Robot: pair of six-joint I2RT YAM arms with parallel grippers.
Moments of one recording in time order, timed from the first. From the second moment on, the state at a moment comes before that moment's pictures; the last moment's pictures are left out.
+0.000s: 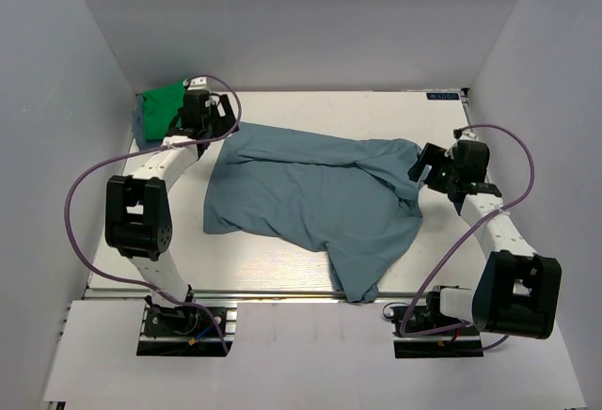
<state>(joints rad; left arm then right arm) -0.13 1.77 1.30 -0.10 -0.13 -0.32 -0.08 1.25 0.76 -0.20 -0.16 0.28</state>
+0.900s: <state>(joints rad) -0.13 2.16 1.48 -0.03 0.14 -0.34 -0.04 1.88 1.11 -0.03 -0.20 0.46</state>
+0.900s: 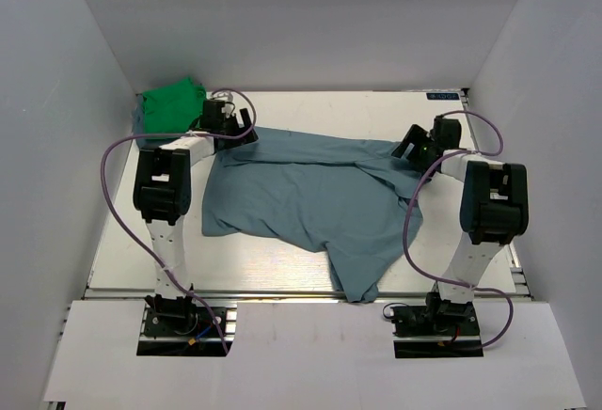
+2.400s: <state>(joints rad) -0.09 2.22 1.62 -0.15 0.15 -0.35 0.00 2.15 1.58 -0.38 -0.15 0.39</state>
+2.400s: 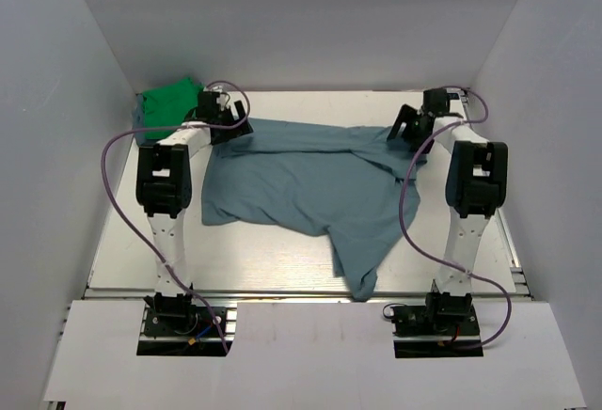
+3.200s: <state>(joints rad) -0.10 2.05 1.67 -0.29 0.13 -0.31 0.07 1.77 1.56 -0.50 -0.06 0.06</state>
